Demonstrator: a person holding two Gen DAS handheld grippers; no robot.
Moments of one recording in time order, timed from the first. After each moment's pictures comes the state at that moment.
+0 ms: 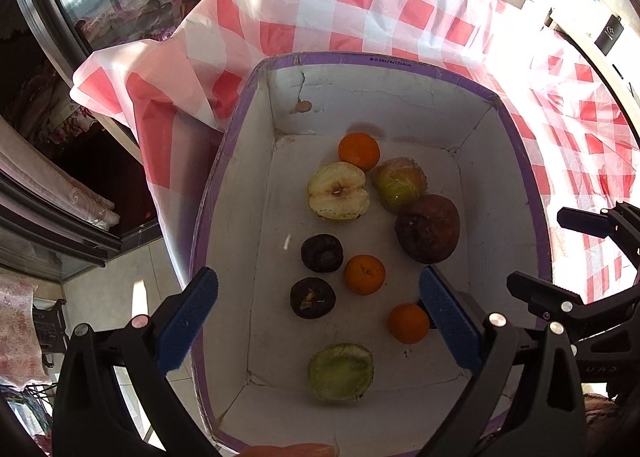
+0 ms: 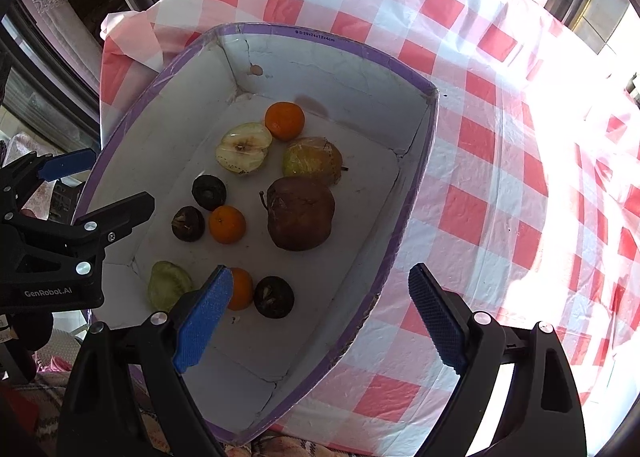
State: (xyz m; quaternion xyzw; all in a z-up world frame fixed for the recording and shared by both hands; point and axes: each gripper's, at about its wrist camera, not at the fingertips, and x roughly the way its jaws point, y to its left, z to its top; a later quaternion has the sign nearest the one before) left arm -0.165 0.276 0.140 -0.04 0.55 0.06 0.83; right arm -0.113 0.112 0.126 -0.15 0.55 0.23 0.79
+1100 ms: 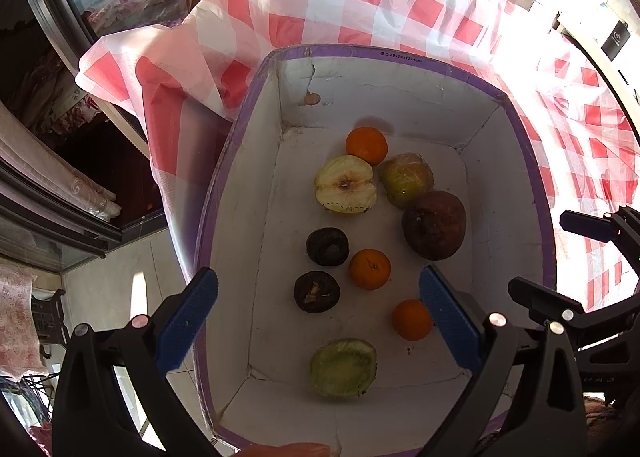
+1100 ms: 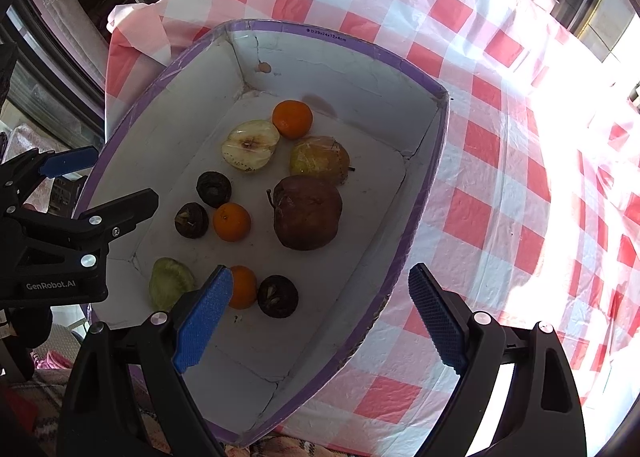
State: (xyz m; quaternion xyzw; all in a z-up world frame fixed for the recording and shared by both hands) left arm -0.168 0.282 0.137 -0.05 0.56 0.07 0.82; right arm -0.119 0.114 0.124 -0.16 0.54 0.25 0.79
